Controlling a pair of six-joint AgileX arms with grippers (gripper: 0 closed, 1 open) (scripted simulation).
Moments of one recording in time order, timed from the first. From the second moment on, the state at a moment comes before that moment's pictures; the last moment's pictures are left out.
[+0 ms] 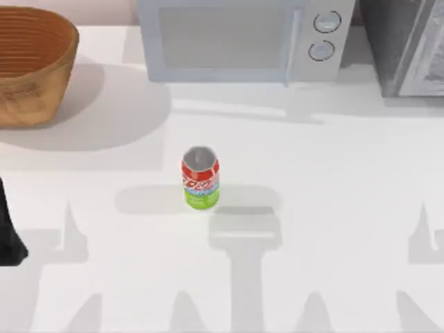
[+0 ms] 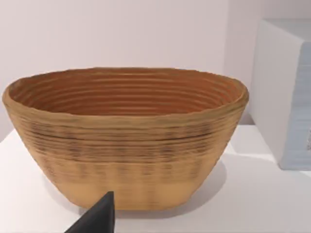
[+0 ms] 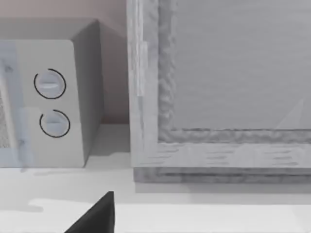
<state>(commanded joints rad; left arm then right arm) 0.00 0.00 0.00 0.00 0.00 0.00 0.00 0.00 0.00 0.00 0.00 0.00</state>
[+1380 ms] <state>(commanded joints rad) -0.44 1.56 1.39 -0.96 0.00 0.16 0.00 0.00 0.00 0.00 0.00 0.00</state>
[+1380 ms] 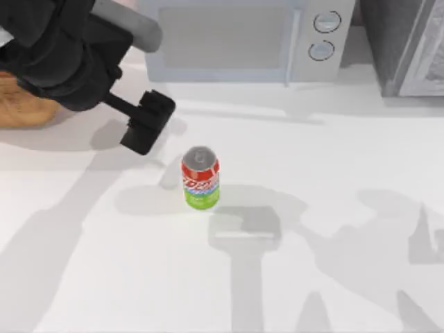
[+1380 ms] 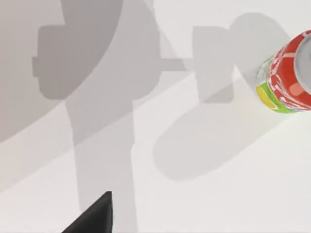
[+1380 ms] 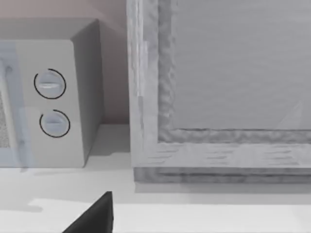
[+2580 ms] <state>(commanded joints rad) -0.60 2.23 1.99 -1.33 0.00 0.22 0.00 0.00 0.00 0.00 0.00 0.00</state>
